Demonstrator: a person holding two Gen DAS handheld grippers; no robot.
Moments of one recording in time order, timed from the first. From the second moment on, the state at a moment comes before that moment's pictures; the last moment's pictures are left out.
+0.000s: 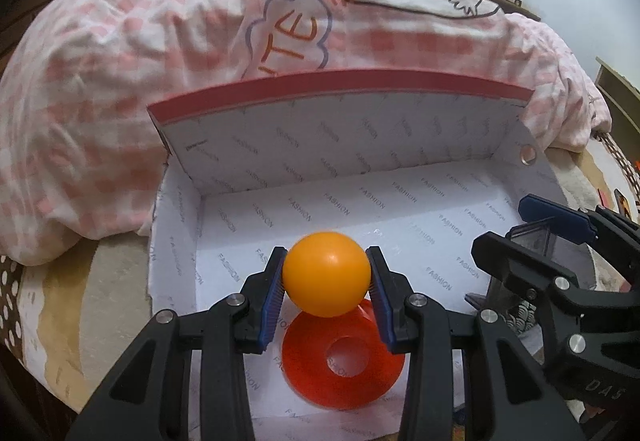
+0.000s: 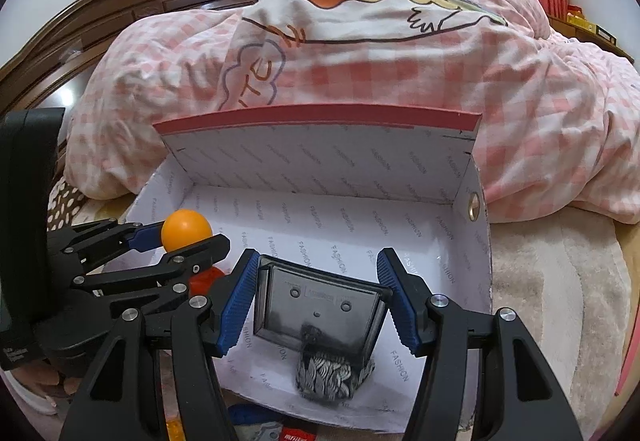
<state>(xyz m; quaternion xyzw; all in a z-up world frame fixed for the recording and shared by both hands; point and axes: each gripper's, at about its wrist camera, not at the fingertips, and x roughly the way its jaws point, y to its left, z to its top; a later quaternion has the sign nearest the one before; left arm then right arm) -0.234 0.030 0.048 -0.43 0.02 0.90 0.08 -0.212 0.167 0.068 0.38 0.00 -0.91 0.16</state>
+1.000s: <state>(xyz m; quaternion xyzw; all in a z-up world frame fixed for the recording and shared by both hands) -0.205 0.026 0.072 -0.42 0.02 0.90 0.09 -0.183 0.172 0.085 0.35 -0.01 -0.92 0.16</state>
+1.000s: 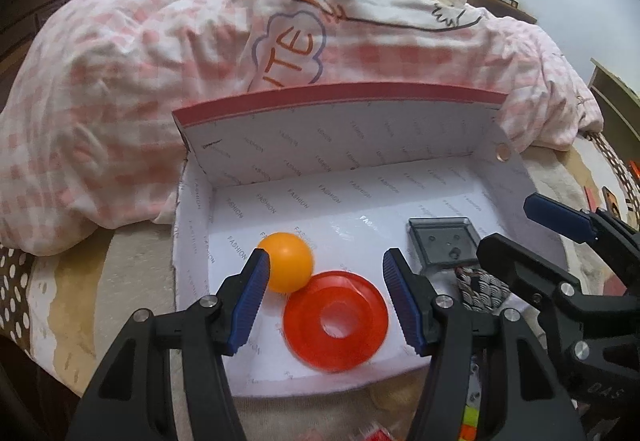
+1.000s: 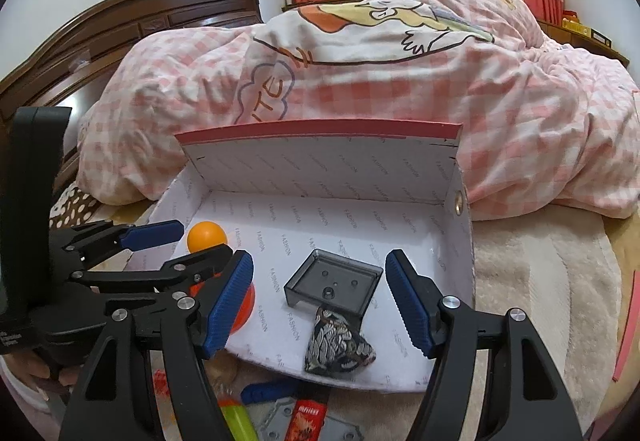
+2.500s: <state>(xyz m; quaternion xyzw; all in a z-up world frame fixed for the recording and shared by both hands) -0.107 0.025 0.018 -0.44 0.05 0.89 0.11 -0.044 0.197 0.045 0.38 -0.02 -0.91 0.19</state>
